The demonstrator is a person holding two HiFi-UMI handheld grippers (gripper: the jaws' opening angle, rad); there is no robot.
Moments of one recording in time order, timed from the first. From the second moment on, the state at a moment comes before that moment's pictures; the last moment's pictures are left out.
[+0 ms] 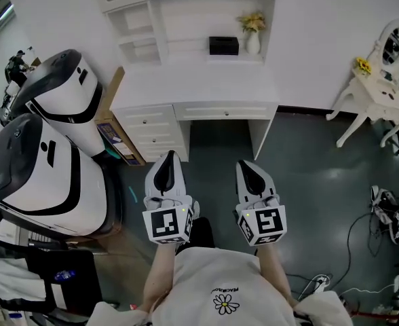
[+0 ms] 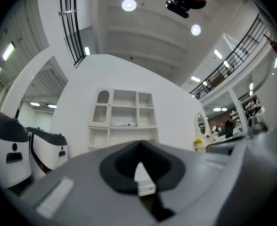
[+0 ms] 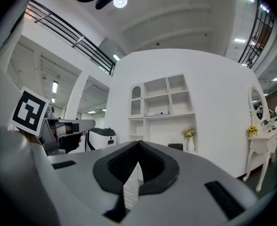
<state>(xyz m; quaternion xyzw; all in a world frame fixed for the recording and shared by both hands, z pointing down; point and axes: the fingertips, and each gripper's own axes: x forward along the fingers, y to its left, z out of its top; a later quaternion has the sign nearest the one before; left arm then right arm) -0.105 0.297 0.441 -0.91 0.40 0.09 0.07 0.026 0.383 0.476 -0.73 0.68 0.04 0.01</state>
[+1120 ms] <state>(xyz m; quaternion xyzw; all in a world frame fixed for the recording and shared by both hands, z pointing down) 0.061 -0.058 0.371 -0.92 0.35 0.14 0.09 0.158 0.026 0.419 -0.72 0.69 0.07 0.01</state>
